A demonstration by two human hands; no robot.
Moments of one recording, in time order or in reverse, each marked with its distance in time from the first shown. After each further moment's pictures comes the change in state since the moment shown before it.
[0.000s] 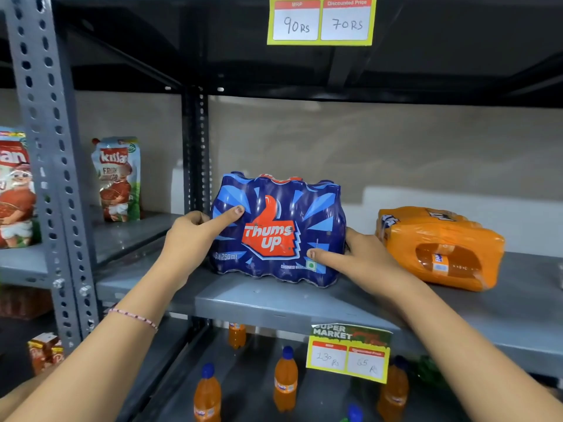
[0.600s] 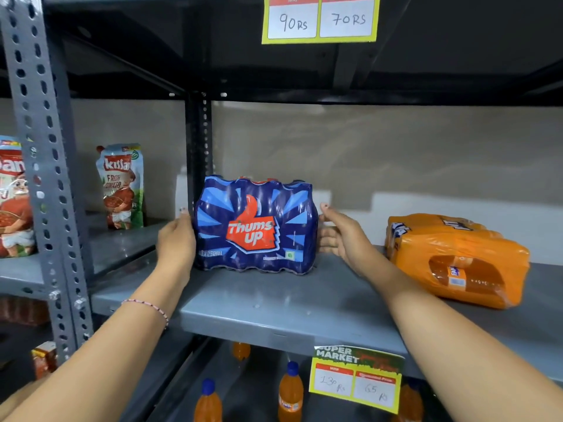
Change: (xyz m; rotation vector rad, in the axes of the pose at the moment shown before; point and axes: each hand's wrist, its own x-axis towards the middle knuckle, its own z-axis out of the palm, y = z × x) left_hand 0.056 -0.025 0.006 -0.209 0.334 -0.040; right_hand 0.090 0.012 0.020 0.766 0.015 0.148
